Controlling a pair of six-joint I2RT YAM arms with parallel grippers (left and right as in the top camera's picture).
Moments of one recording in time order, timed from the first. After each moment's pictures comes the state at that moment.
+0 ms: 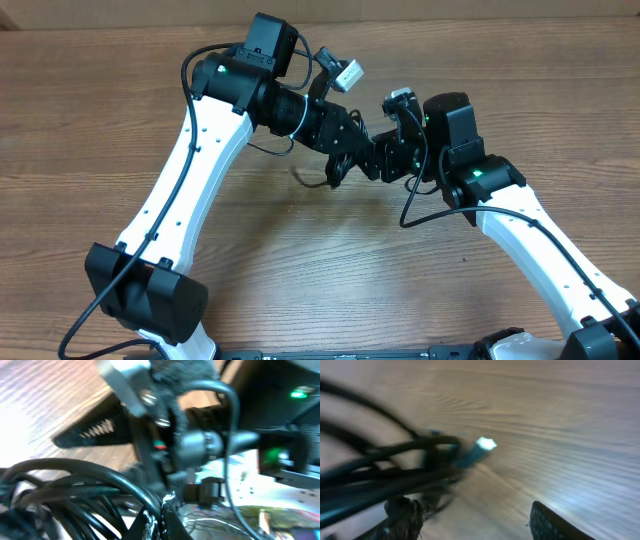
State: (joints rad) left arm -0.38 1.82 1.85 -1.20 0.95 0.08; right arm 0.35 1.45 1.03 -0.31 -0.50 0.18
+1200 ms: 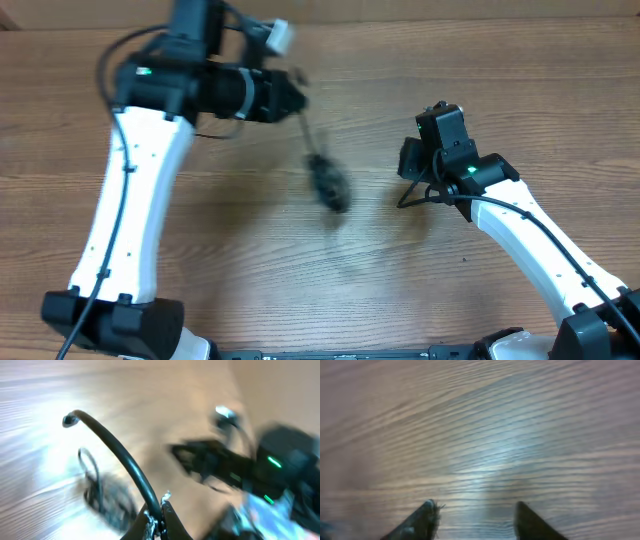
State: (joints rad) left arm -0.15 1.71 1.90 -1.18 0.65 -0.15; right arm 0.35 1.49 1.04 -0.55 0.15 0.51
